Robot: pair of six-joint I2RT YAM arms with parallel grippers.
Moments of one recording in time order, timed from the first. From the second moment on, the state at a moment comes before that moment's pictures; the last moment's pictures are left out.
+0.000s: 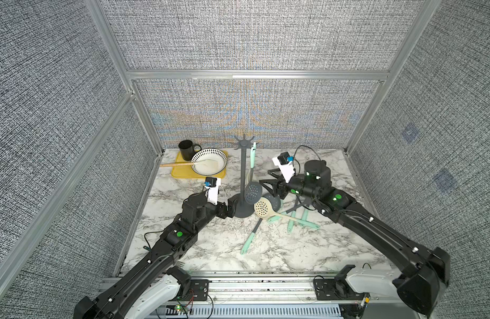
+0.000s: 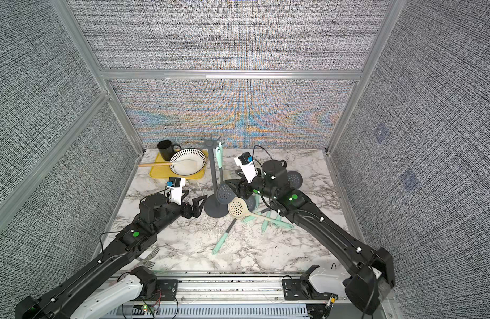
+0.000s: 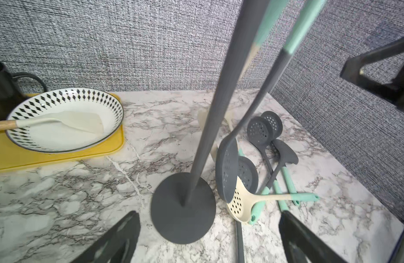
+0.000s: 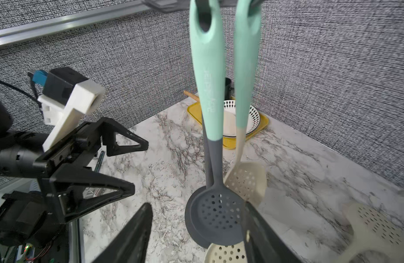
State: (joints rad) left arm -0.64 0.85 0.64 -0.13 0.00 -0.29; right arm 0.63 1.20 1.06 -0.13 -0.30 0.05
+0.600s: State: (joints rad) left arm -1.17 1.11 0.77 -0.33 -0.23 -0.26; right arm 0.48 0.91 0.61 -0.37 -0.01 0.52
